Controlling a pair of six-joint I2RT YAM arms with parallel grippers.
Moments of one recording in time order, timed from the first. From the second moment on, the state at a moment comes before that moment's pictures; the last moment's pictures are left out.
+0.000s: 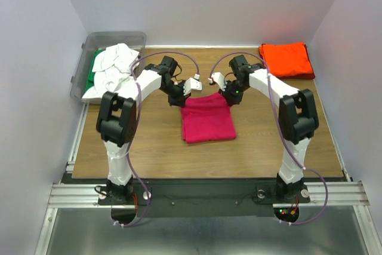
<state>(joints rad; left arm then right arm) -0.40 1.93 1.55 -0.87 0.63 1.03 0.37 1.94 1.57 -0.87 -0.37 -0.83</state>
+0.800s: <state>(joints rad) -0.46 1.60 1.06 -0.74 0.67 0.89 0.45 1.59 1.17 -0.79 -0.50 -0.44</state>
